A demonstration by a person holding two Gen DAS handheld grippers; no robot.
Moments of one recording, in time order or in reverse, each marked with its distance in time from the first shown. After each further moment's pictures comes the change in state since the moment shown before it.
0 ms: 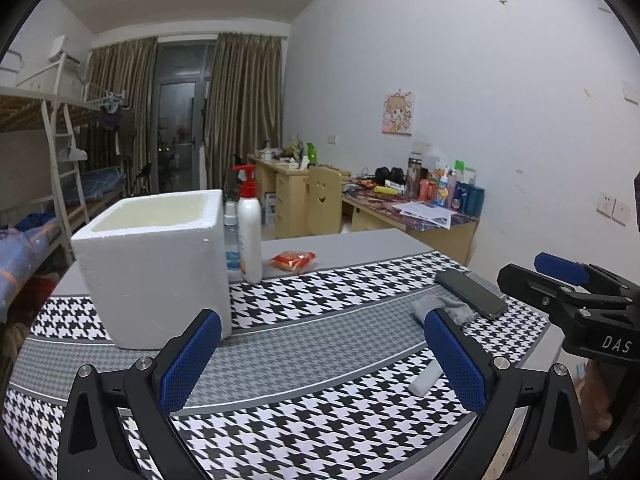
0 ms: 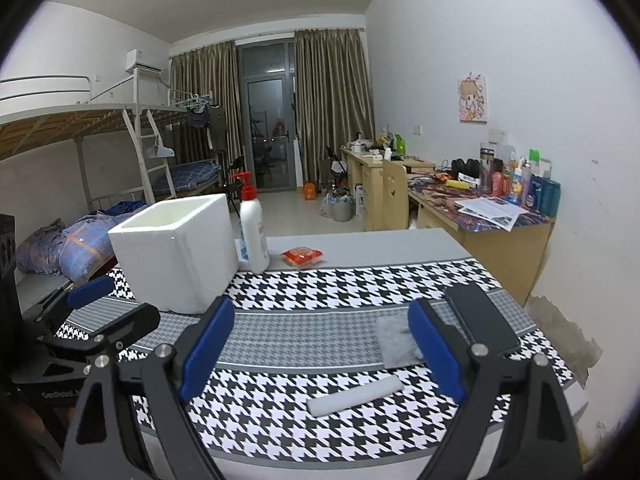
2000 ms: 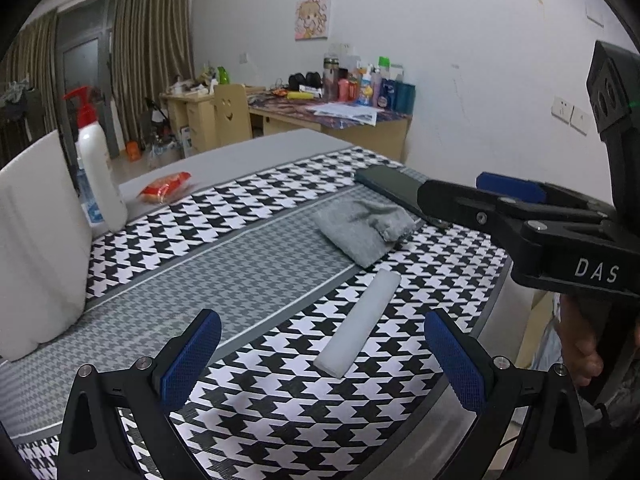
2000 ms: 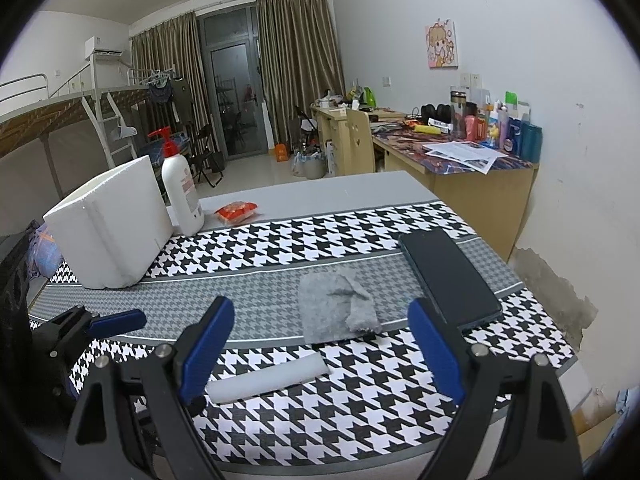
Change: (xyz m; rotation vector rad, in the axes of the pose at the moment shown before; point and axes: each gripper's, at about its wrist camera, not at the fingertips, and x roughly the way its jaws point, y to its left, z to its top) left arm 0.116 -0.087 -0.037 0.168 0.333 -0.241; right arm 0.057 -0.082 -0.023 0.082 0.157 -0.063
